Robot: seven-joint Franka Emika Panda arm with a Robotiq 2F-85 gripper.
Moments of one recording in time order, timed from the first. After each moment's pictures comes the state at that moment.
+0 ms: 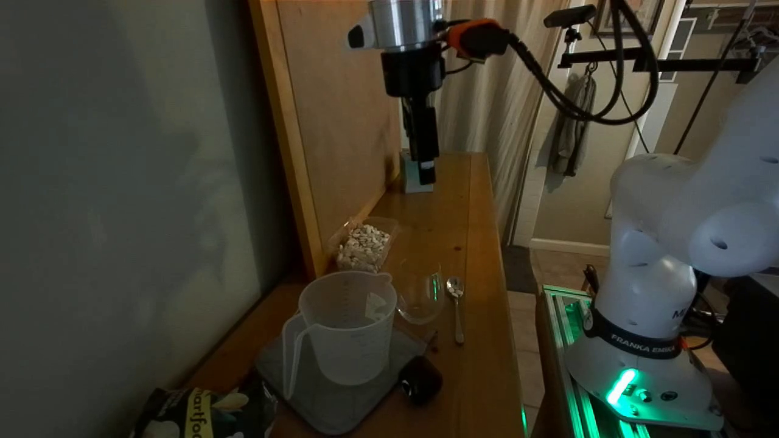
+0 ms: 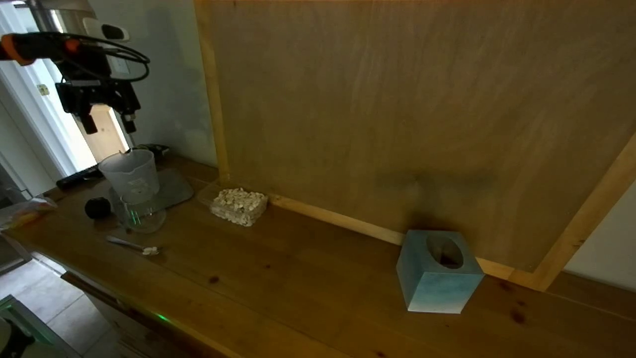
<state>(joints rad) 0.10 -0.52 0.10 -2.32 -0.09 1.67 -0.15</state>
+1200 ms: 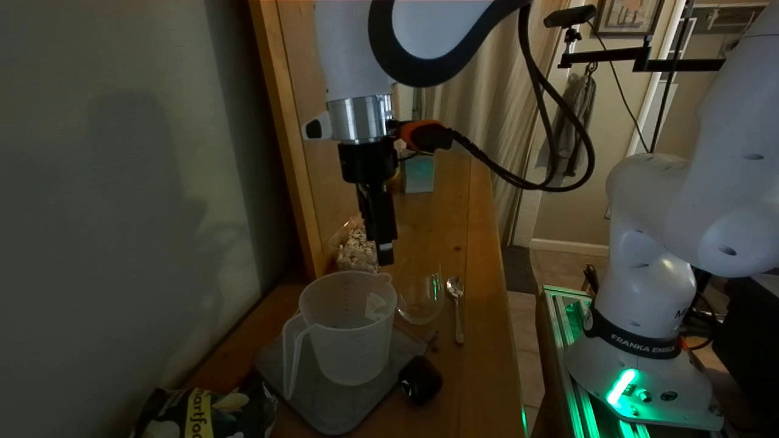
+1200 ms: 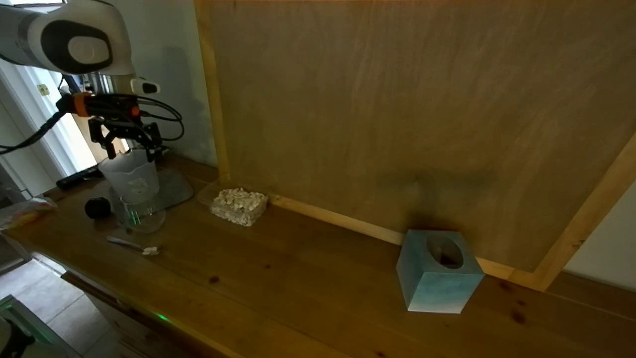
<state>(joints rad) 0.18 -0.29 0.06 -2.40 0.09 2.01 -0.34</state>
